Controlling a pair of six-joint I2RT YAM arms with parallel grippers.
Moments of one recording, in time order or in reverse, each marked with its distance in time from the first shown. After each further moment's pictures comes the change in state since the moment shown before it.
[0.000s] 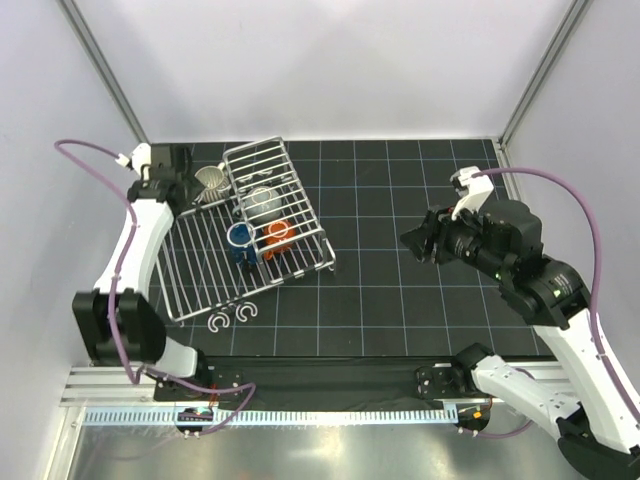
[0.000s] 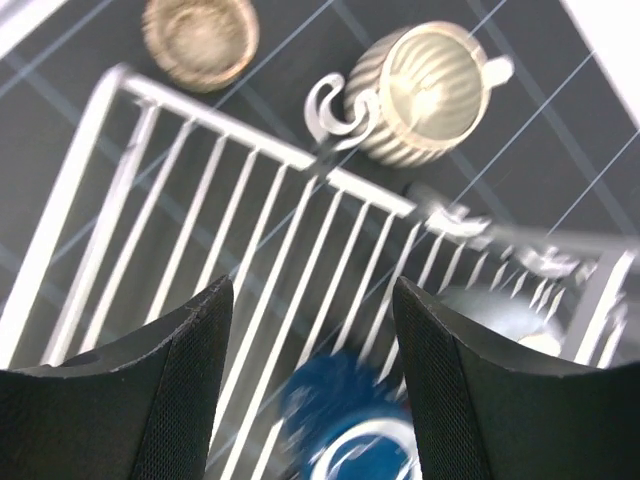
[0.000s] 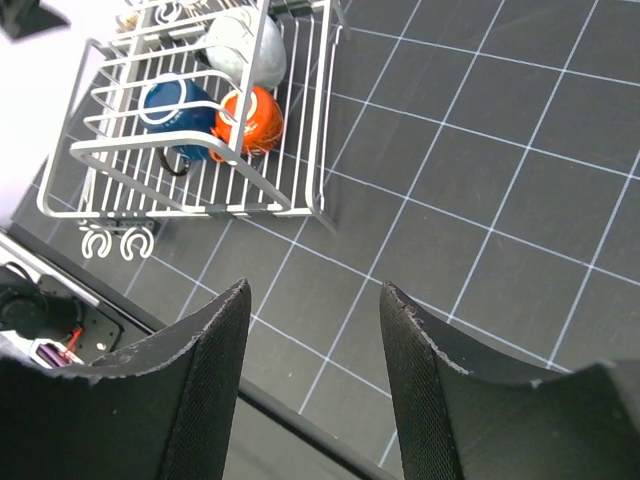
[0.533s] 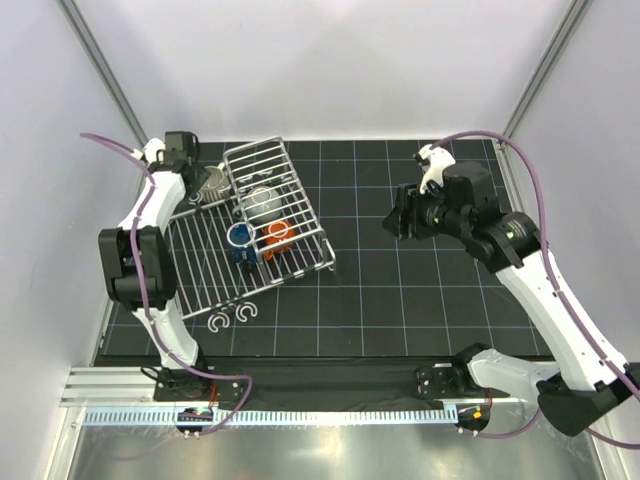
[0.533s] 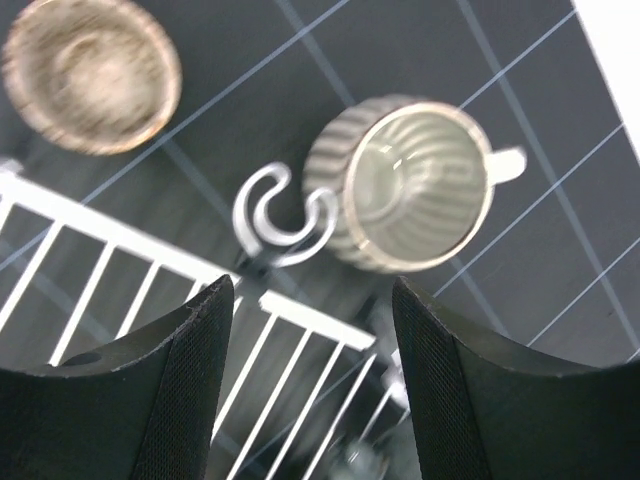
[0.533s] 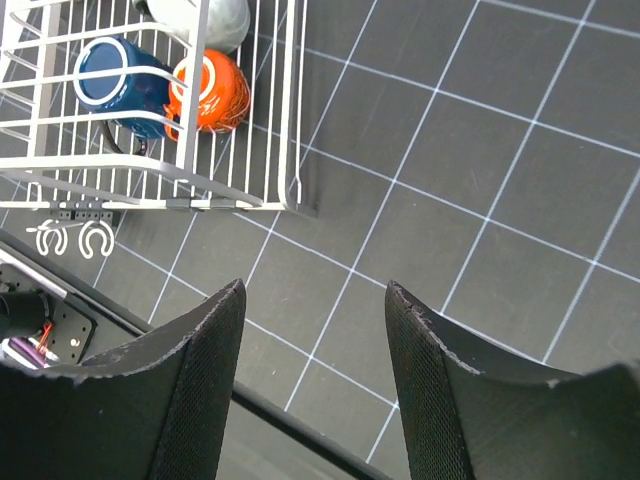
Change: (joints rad) left arm 0.041 0.403 0.199 0.134 0.026 -0.097; right arm -0.042 0.266 0.103 -0.016 -0.042 -0.045
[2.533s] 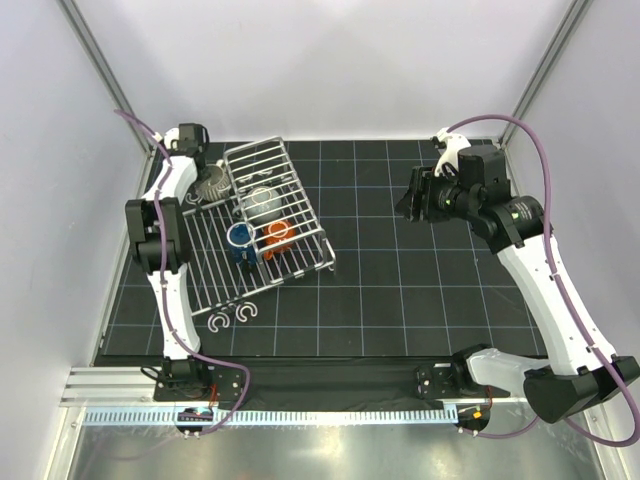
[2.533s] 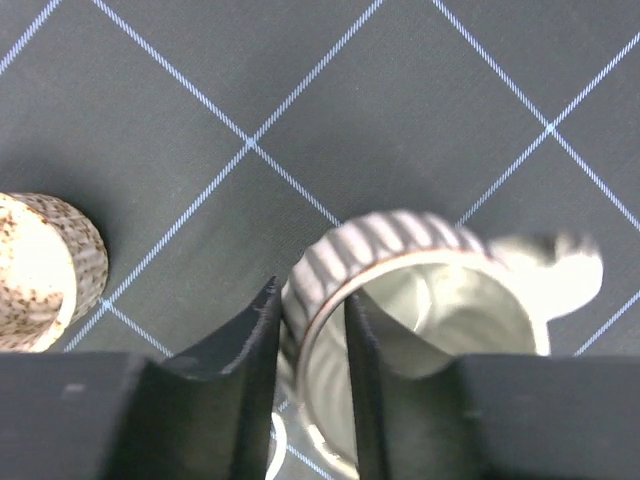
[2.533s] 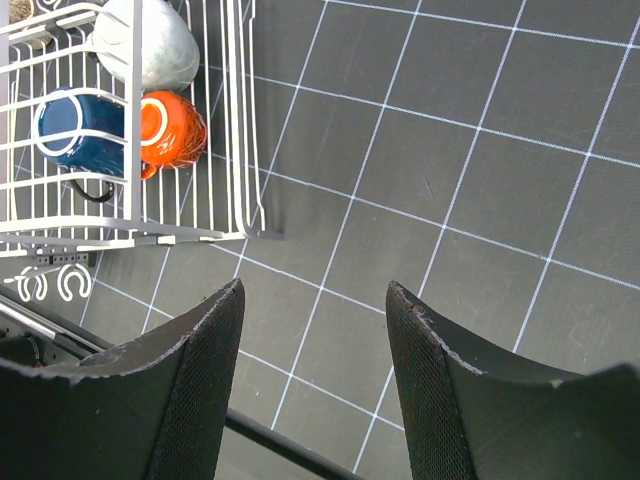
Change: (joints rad) left arm 0.010 0.424 0.389 -0.001 -0.039 0.253; right arm -0.166 0.087 0.074 -0.019 -0.063 -0.025
